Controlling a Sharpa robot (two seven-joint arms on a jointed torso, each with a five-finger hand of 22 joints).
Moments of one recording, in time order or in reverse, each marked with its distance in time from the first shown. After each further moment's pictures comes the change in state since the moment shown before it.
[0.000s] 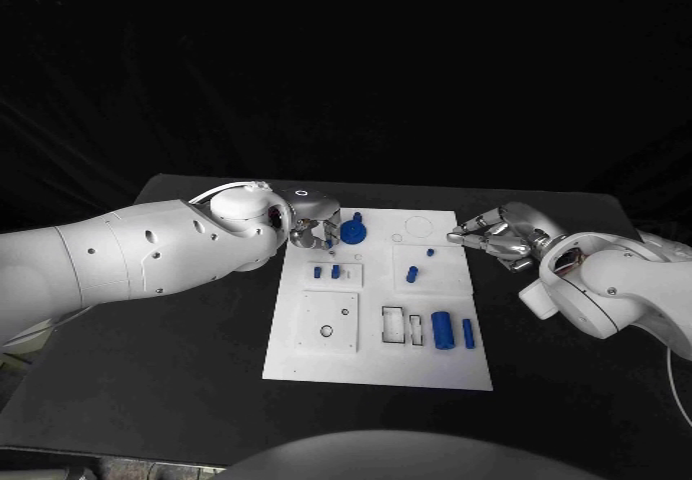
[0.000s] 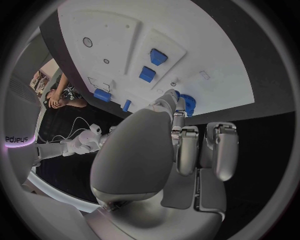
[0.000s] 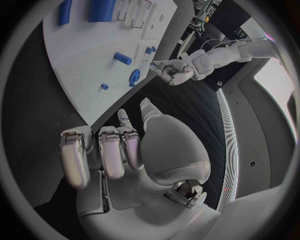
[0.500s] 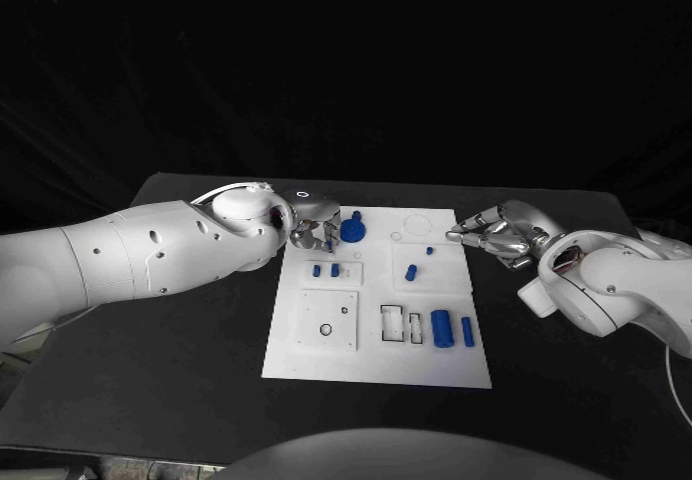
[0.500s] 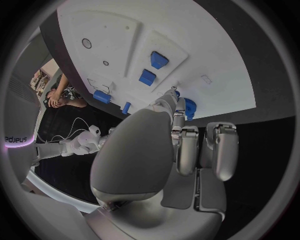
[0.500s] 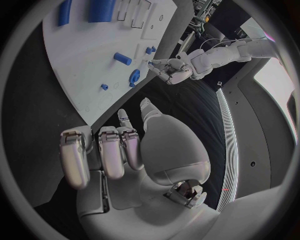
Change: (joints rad) left arm -0.008 0.015 0.000 -0.020 0.005 0.011 0.004; left_hand 0.000 0.000 0.003 0.003 -0.001 -0.004 0.001 0.000 0.000 -0.002 0.002 -0.002 0.000 0.000 0.000 0.000 0.001 0.000 0.000 0.000 0.000 0.000; right arm 0.000 -0.001 0.000 0.002 0.000 0.000 0.000; right_hand 0.000 0.000 0.000 0.000 0.000 0.000 0.000 0.000 0.000 0.000 0.000 0.000 0.000 0.000 0.000 0.000 0.000 0.000 0.000 0.000 0.000 0.000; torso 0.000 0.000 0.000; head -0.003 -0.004
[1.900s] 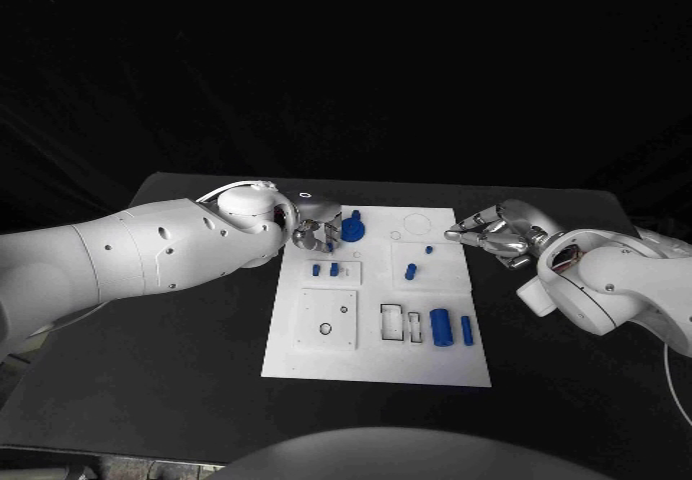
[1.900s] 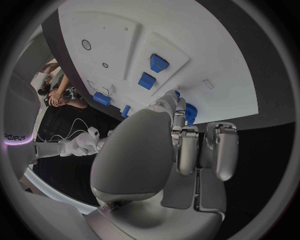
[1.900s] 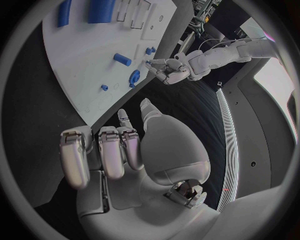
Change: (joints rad) left arm -0.007 0.035 0.002 -0.053 0.012 0.047 0.025; left_hand 0.000 0.000 0.003 0.003 0.001 -0.002 0.001 -0.004 -0.002 -0.005 0.005 -0.006 0.000 0.004 0.004 0.000 0.000 0.000 0.000 0.000 0.000 0.000; right arm 0.000 0.001 0.000 0.000 0.000 0.005 -0.003; right_hand -0.004 0.004 0.000 0.000 0.000 0.003 -0.003 0.000 0.000 0.000 0.000 0.000 0.000 0.000 0.000 0.000 0.000 0.000 0.000 0.000 0.000 0.000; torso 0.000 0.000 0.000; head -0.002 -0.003
